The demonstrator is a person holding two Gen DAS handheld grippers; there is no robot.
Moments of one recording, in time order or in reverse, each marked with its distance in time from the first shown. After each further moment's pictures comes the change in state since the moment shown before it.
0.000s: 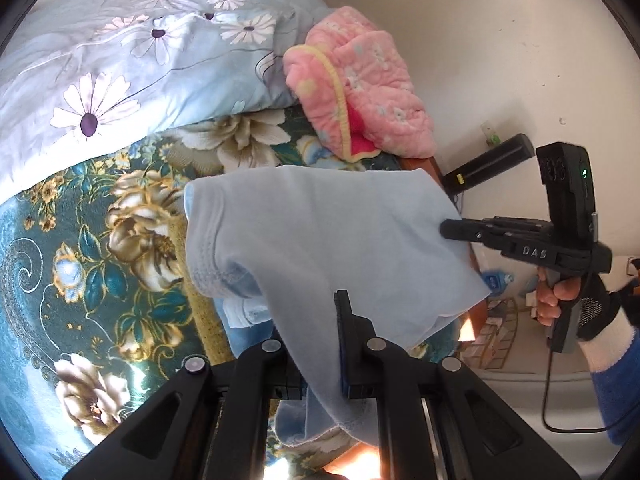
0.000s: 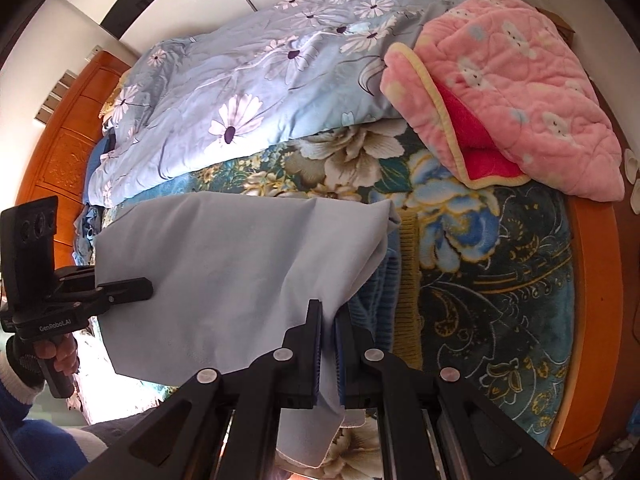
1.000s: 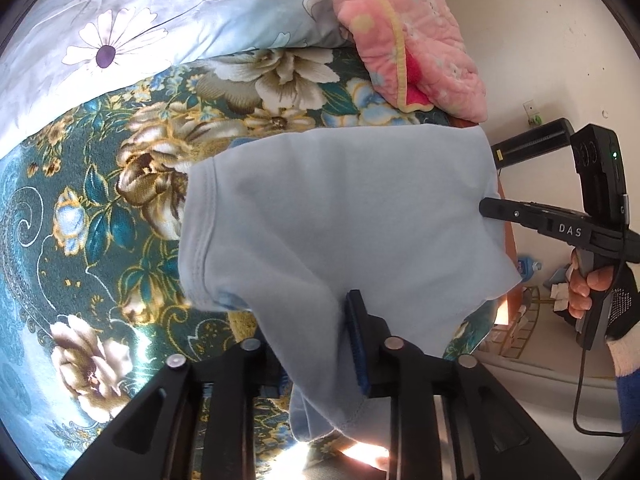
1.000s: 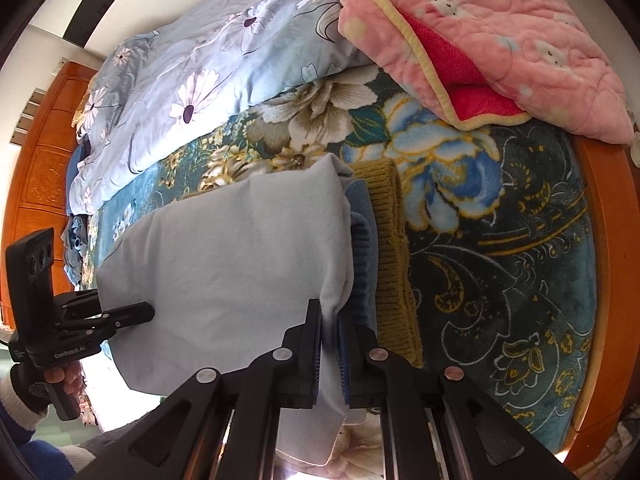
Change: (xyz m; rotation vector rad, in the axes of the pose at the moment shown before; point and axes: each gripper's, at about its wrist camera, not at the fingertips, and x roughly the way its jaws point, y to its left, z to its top) left arm 0.042 0.033 -0.023 -0.081 0.136 0.082; right arm 0.055 -0.032 -0.009 0.097 0.091 -0.008
